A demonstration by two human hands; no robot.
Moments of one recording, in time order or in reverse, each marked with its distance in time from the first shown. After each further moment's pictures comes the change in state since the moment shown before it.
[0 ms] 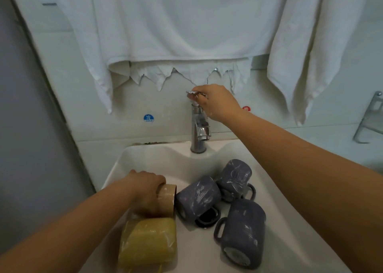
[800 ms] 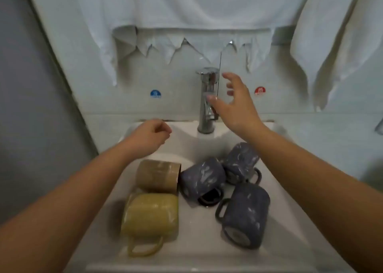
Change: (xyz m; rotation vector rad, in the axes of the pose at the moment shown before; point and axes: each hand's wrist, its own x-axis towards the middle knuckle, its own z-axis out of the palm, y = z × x) left_hand -0.007 -0.005 -0.035 -1.054 0.462 -0.065; right_hand -0.074 0.002 0.019 0.512 0.079 0.233
